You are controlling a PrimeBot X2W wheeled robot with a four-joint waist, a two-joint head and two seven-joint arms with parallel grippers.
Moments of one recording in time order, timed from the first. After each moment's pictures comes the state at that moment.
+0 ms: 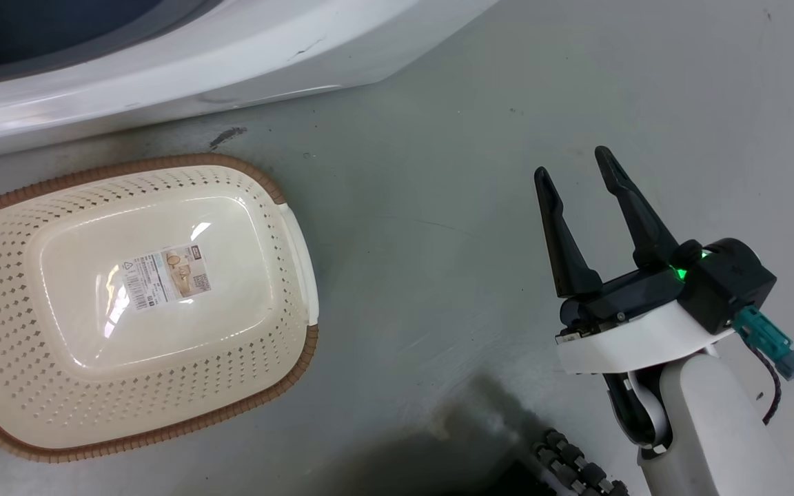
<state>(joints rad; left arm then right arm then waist) -1.63 0.46 -0.10 1.22 -0.08 -0.13 0.43 -0.34 -0.05 0.23 0.07 0.19 0.13 -0.26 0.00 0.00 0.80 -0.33</state>
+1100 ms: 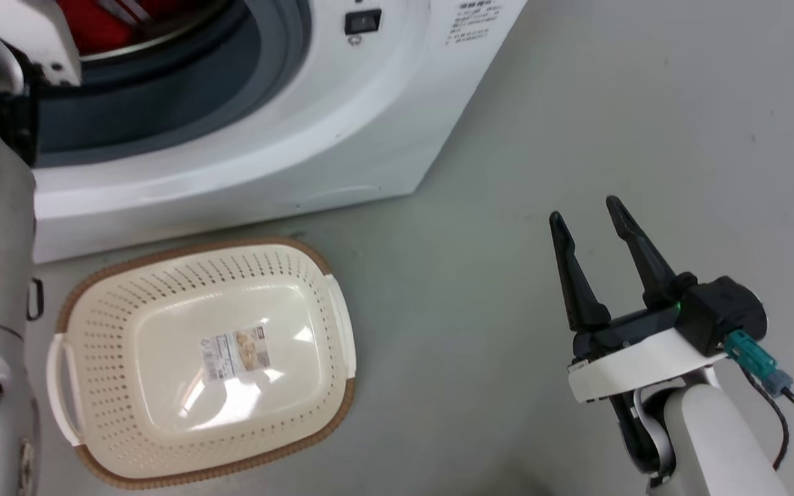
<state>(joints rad) -1.25 0.39 -0.15 1.06 -0.12 -0.04 -0.23 -0.28 -0.05 0.20 0.14 0.17 0.13 -0.26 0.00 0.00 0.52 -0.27</state>
